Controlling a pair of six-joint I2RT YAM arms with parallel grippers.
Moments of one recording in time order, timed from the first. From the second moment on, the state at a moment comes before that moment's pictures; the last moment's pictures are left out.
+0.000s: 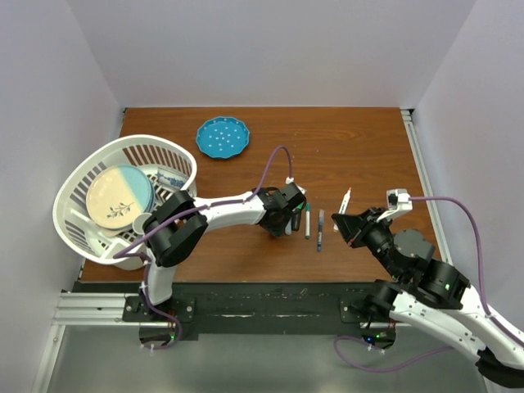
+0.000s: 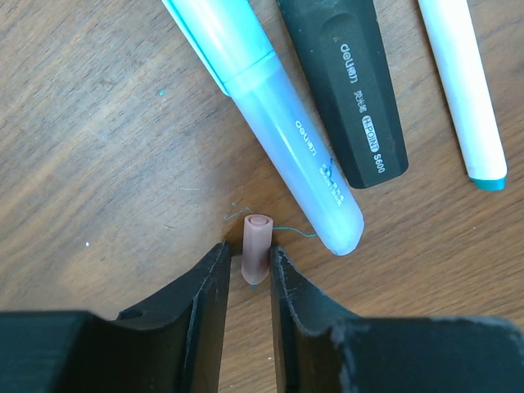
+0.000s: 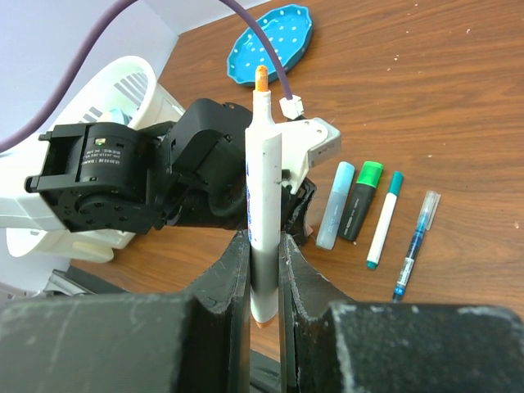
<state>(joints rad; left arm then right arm) -0.97 1.97 1.35 -0.57 -0.18 -0.38 0.95 0.34 0.70 -0.54 0.49 0.65</state>
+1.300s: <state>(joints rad) -0.81 1.33 1.10 -0.37 -0.03 -0.60 0.95 0.62 0.48 -0.09 -0.04 0.59</state>
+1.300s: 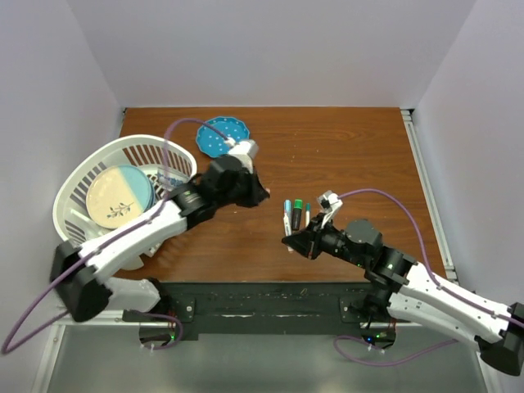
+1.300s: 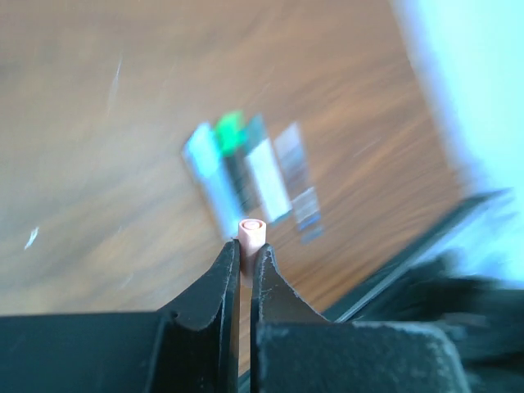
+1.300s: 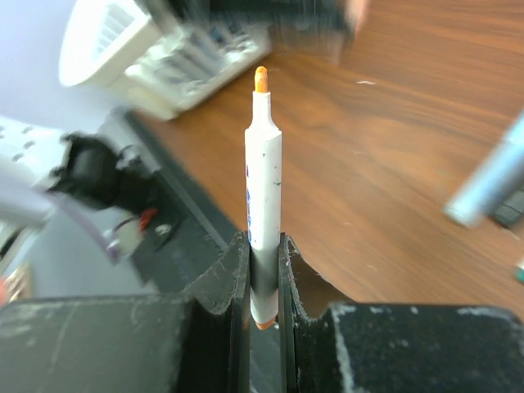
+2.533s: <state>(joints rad) -0.78 0.94 0.79 0.25 0.18 -0.77 0.96 0.83 0.50 0.43 -0.17 0.60</state>
